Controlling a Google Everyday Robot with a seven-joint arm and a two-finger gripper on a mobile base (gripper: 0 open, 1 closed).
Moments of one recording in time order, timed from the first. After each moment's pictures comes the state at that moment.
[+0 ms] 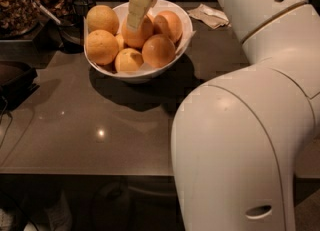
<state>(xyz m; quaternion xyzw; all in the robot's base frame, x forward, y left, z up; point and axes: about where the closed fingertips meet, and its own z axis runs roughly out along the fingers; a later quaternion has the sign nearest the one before) 0.682 0.030 0.991 -0.56 0.80 0.05 0.19</state>
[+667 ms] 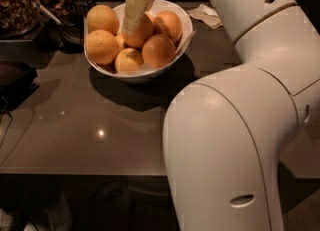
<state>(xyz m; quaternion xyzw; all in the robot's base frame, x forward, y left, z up) 0.684 0.042 0.981 -0.57 0.80 0.07 0.18</state>
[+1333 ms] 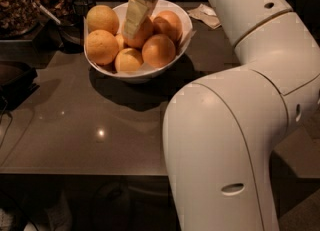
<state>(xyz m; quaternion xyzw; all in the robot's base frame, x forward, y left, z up) 0.686 0.039 0.964 -0.55 0.81 0.11 0.17</state>
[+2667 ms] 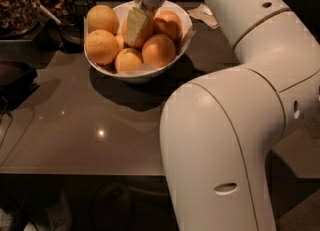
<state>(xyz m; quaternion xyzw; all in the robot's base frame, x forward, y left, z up) 0.679 0.046 0.943 -0.55 0.81 0.13 0.14</state>
